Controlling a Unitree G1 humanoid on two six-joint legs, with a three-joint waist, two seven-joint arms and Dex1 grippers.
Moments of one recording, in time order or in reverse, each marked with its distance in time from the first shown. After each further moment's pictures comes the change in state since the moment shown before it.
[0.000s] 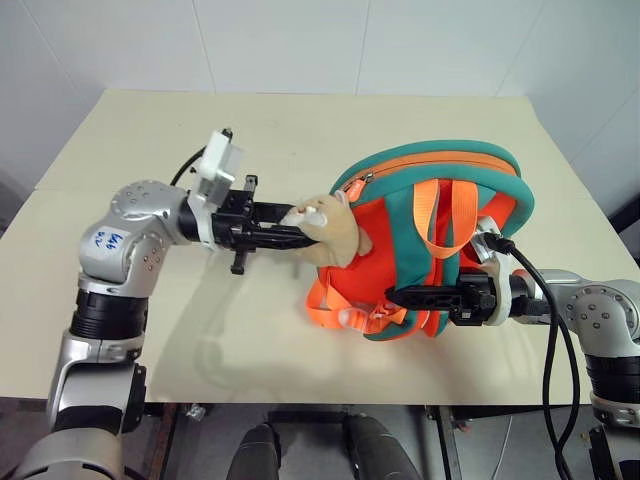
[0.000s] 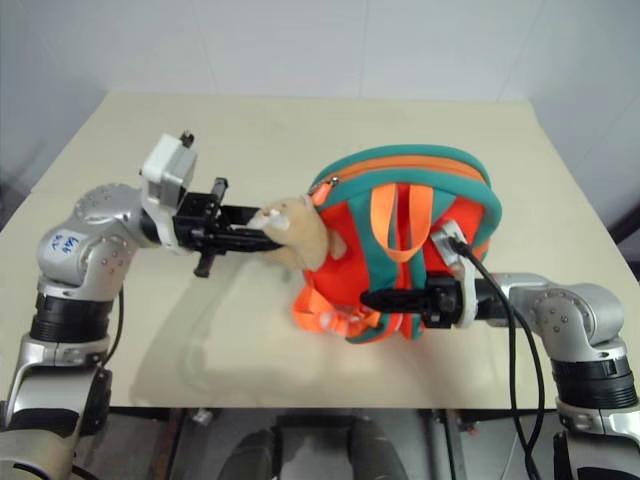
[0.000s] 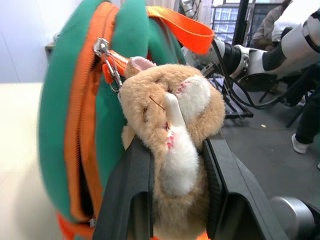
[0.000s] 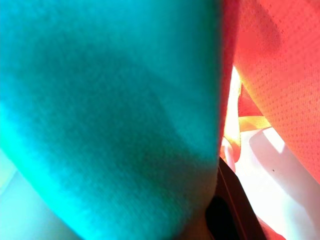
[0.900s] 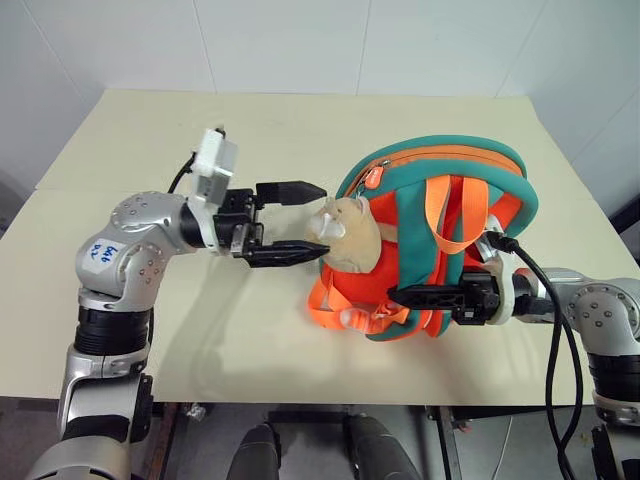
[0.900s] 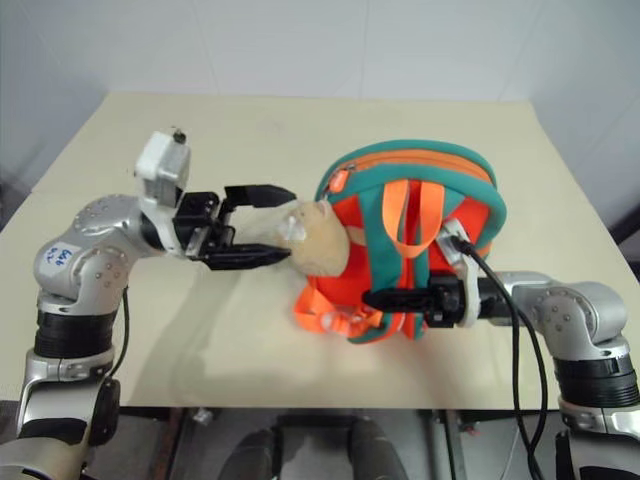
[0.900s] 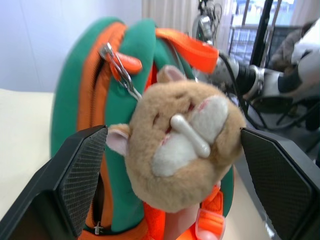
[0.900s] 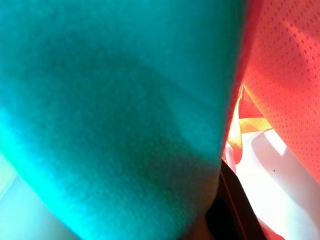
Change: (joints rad) left arm 0.106 -0.102 0.041 -0.165 -0.029 0.042 0.161; right arm -0.005 -0.011 0.001 0.007 -0.001 0.000 0.019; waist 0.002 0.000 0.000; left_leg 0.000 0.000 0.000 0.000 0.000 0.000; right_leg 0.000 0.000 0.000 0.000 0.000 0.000
